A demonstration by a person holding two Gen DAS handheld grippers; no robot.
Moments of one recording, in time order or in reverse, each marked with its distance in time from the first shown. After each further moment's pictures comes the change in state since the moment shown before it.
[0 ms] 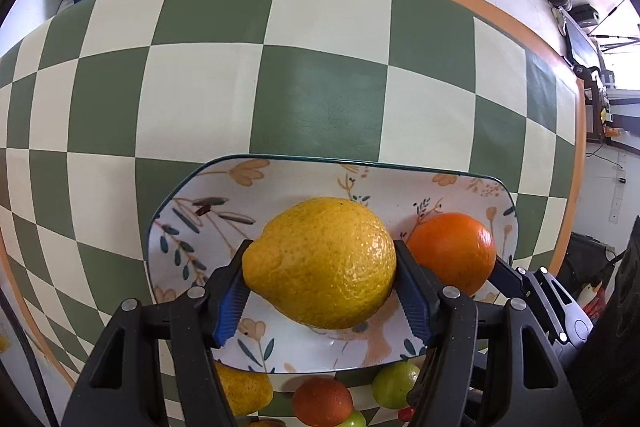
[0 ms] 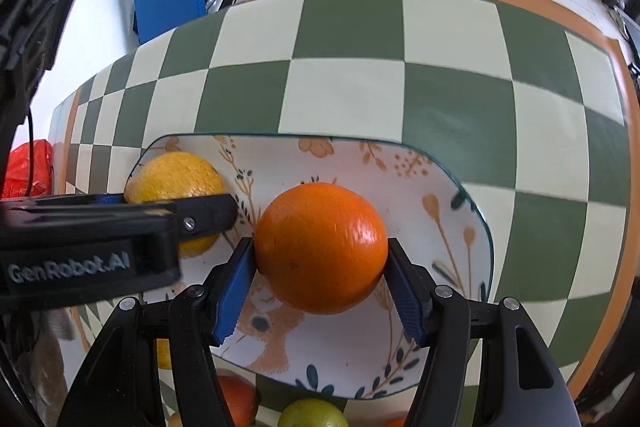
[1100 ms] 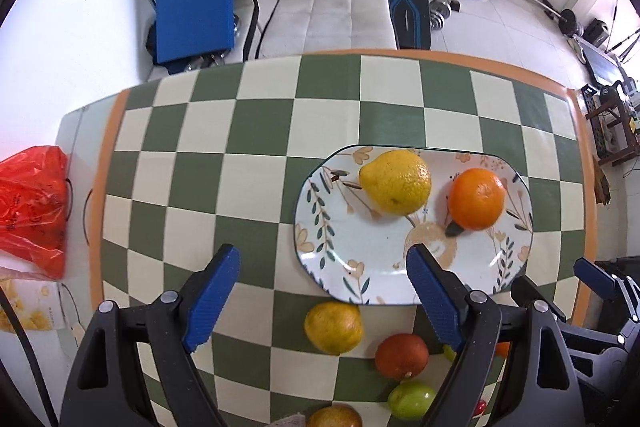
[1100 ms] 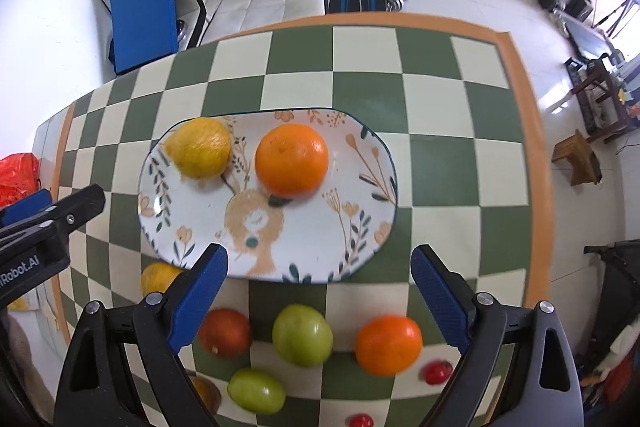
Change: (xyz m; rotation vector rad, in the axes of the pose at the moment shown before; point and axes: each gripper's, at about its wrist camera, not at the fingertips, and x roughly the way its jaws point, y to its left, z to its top) left arm -0.106 0.017 -0.115 0.040 -0.383 0.254; right arm -0.111 0.023 -0.095 0.086 -0.154 -0.189
